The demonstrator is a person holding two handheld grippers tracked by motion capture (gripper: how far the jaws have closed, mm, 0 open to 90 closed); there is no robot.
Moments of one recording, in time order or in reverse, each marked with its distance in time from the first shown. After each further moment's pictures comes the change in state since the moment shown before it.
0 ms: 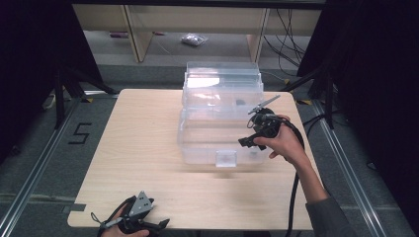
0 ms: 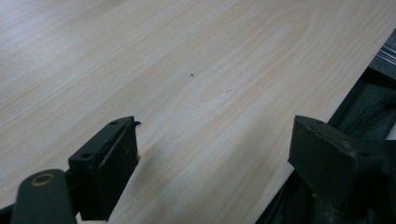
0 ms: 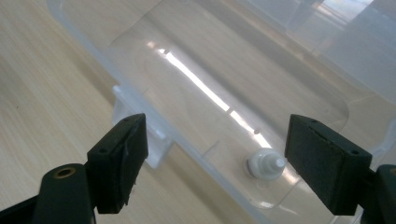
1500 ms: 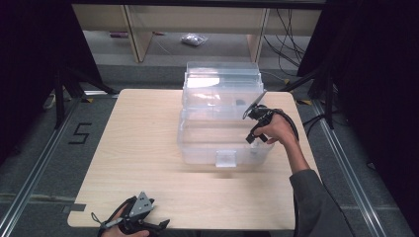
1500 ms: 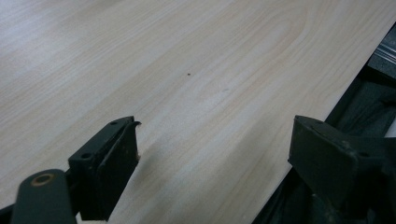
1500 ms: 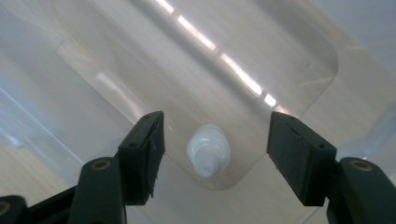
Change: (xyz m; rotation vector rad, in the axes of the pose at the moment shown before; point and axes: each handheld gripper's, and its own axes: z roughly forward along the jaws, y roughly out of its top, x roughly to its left) left arm -0.001 0.000 0.000 0.000 -0.007 0.001; right arm -0.057 0.018 0.058 0.300 -0.030 0.033
